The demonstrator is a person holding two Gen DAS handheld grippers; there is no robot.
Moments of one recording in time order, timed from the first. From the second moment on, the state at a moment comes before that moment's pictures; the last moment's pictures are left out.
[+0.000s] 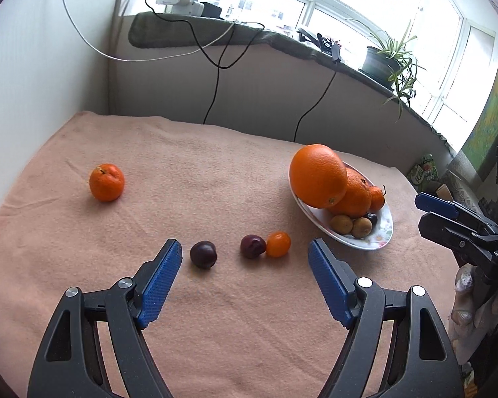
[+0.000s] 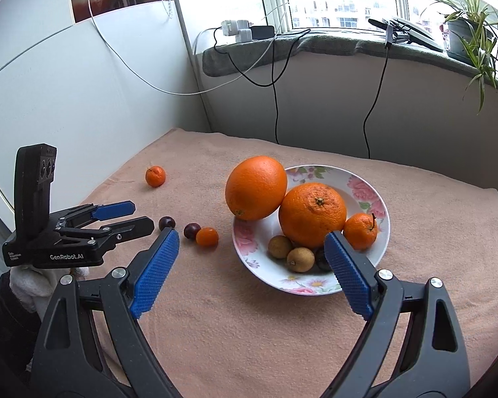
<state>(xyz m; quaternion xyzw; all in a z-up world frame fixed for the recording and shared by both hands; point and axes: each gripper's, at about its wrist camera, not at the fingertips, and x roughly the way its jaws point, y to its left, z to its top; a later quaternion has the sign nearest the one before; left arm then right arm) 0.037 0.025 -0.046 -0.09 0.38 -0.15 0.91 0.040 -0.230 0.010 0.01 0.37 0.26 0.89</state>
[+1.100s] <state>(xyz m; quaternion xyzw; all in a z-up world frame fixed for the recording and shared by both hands) 0.051 0.048 -0.083 -0.09 0.43 -0.16 0.88 0.068 -0.108 -0.040 -0.15 0.43 0.35 0.82</state>
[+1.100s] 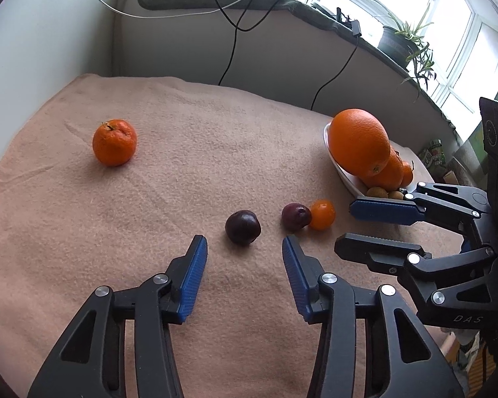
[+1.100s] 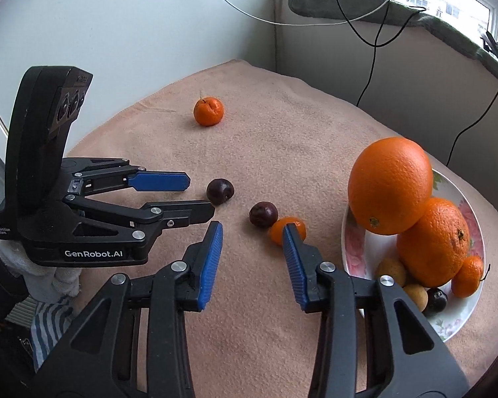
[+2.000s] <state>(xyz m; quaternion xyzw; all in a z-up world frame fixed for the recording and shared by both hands) 0.066 0.054 -0.090 -0.10 0.44 -0.17 0.87 0.091 -0.067 -0.067 -0.26 0.44 0.35 0.79</state>
